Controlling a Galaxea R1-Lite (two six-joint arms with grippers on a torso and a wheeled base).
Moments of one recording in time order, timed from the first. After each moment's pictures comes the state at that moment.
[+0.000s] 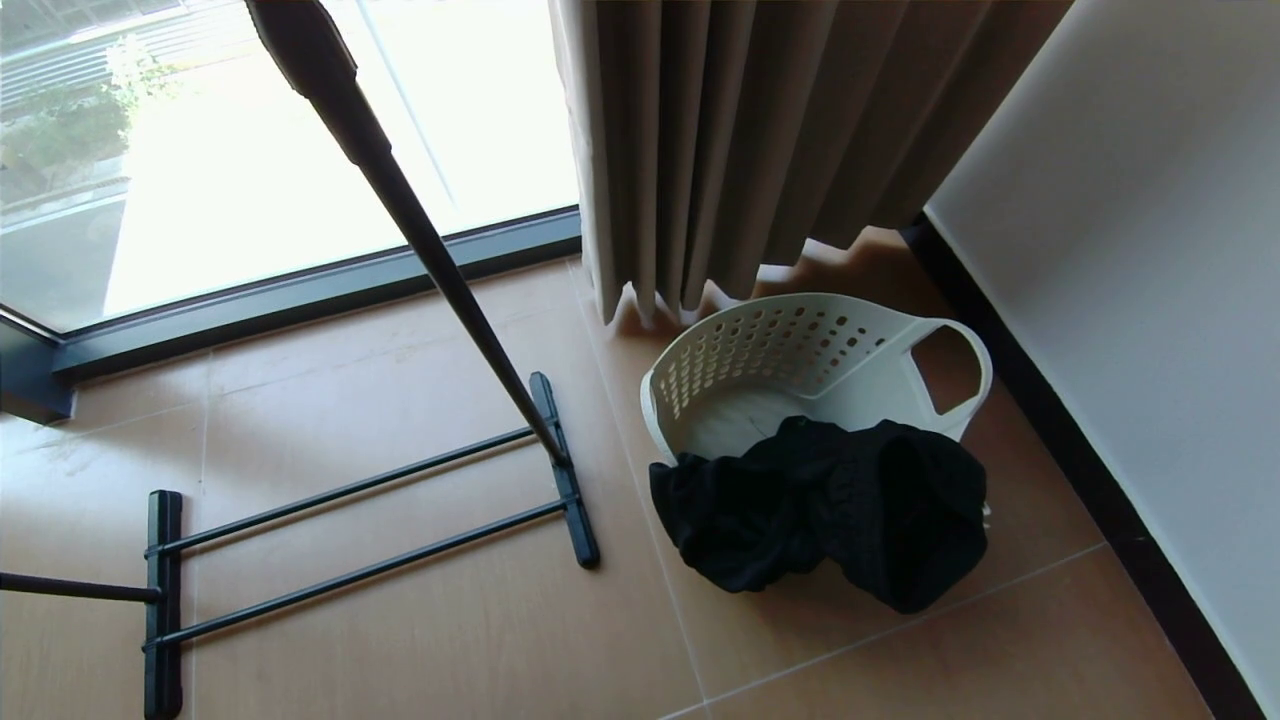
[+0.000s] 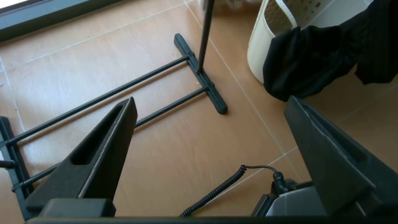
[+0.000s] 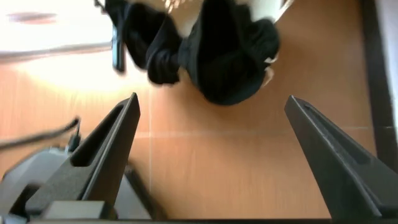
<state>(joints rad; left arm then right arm) 0.00 0.00 0.00 0.04 -0.20 0.07 0.17 0.44 -0.14 -0.03 0.07 -0.05</state>
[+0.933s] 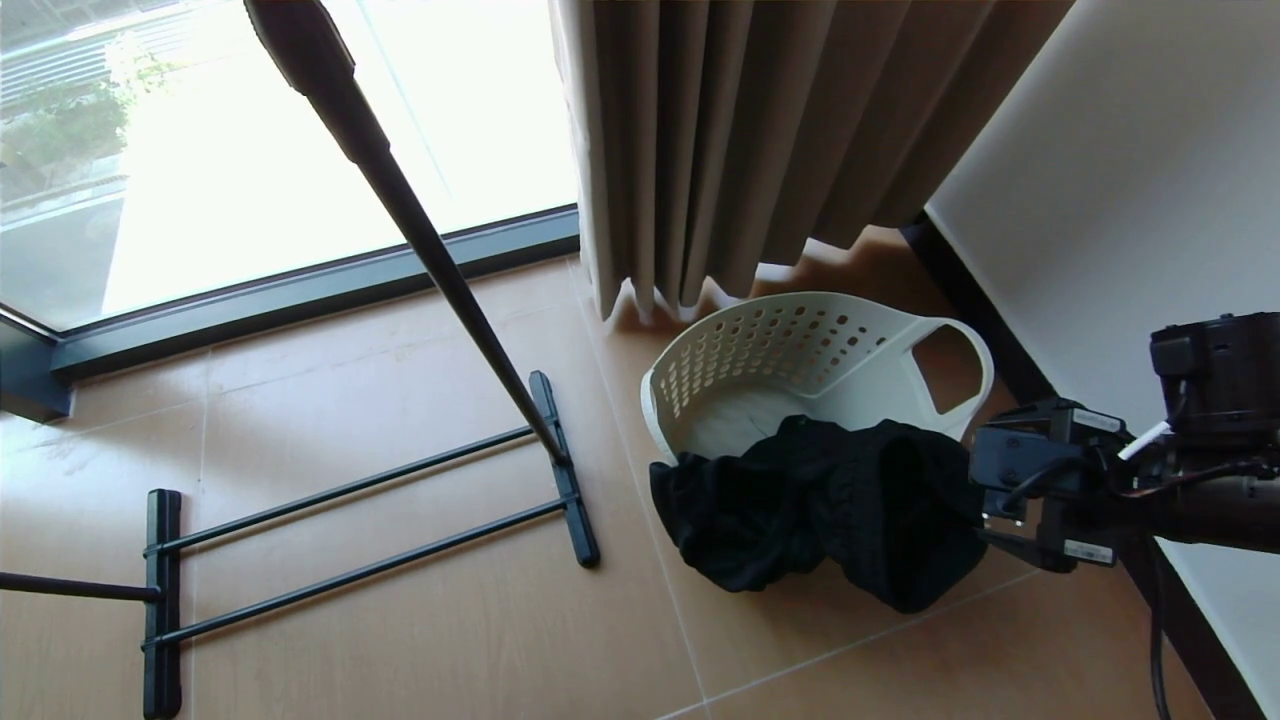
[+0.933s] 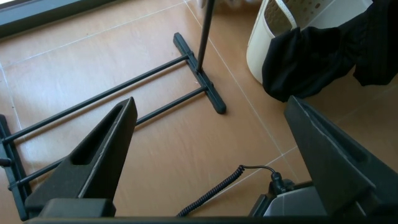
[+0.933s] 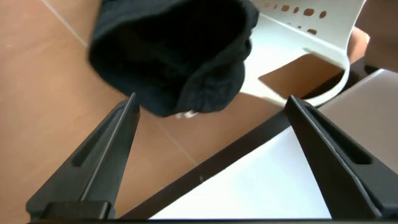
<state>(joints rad) 0.00 0.00 0.00 0.04 -0.21 0.06 0.15 1.56 -0.78 -0.09 -0.01 -1.17</state>
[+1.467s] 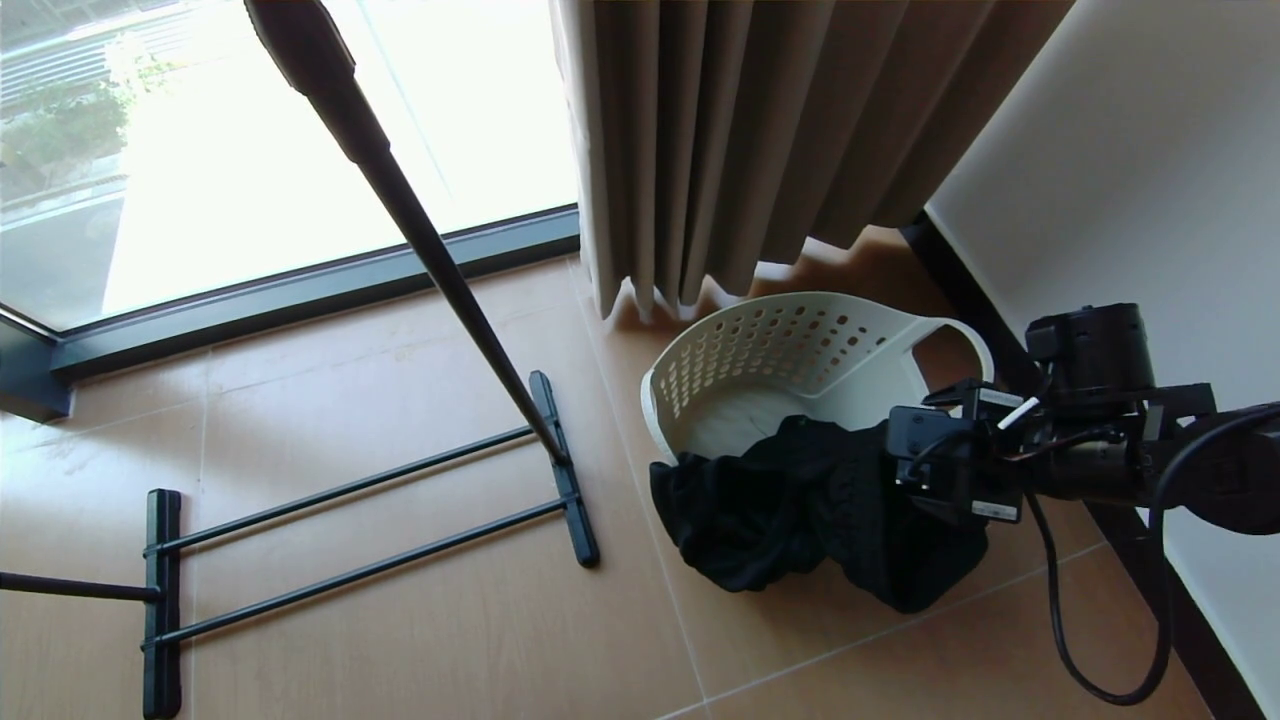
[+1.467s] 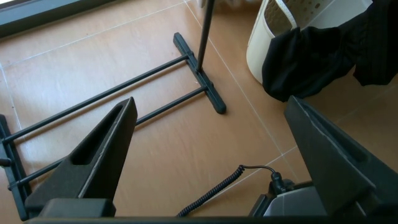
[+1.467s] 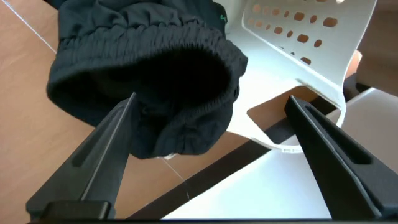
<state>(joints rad) 0.00 0.01 0.00 0.04 -0.21 0.06 0.21 1.78 -0.91 -0.18 -0.06 -1.18</state>
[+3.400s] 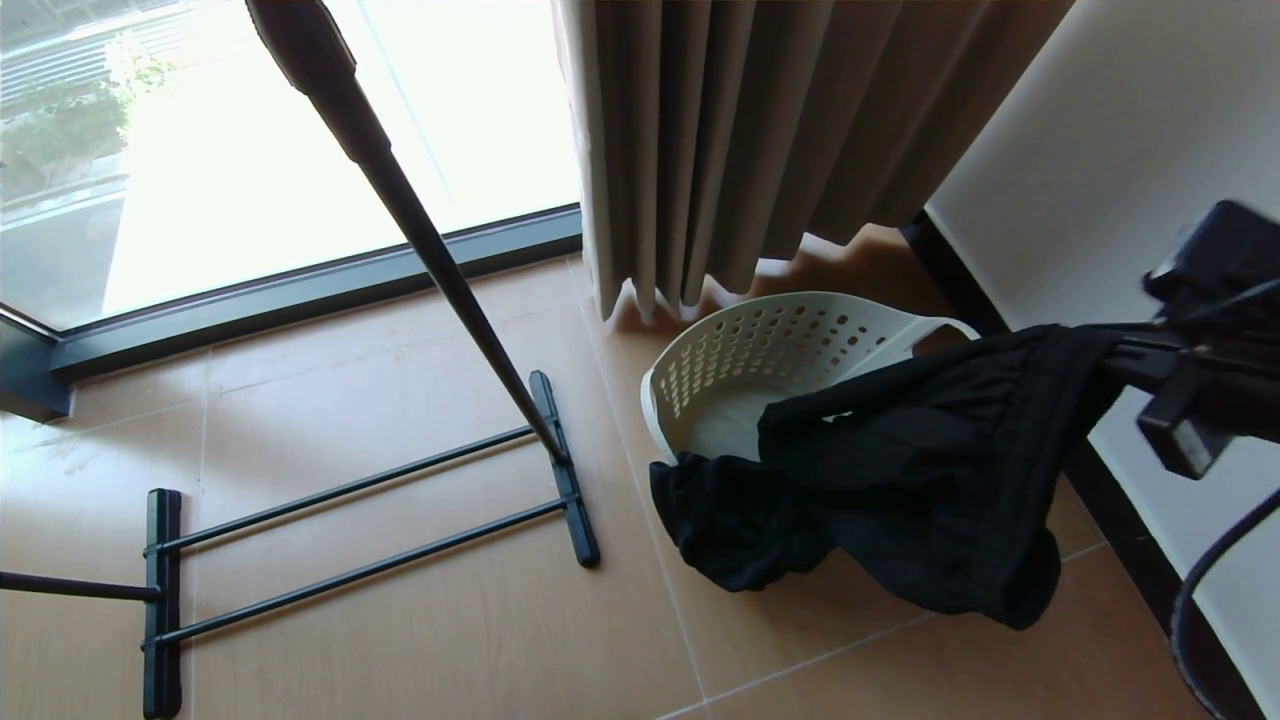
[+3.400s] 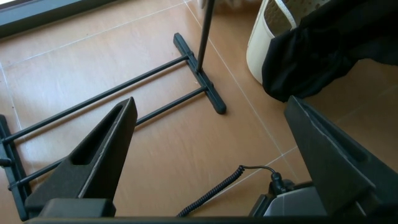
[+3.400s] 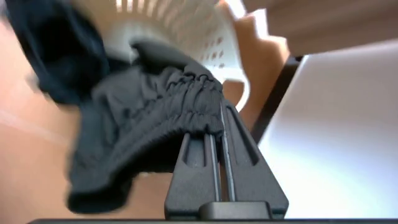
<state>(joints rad) 0.00 0.00 0.00 0.04 -0.20 0.06 0.29 1.23 -0.89 -0.04 -0.08 -0.69</state>
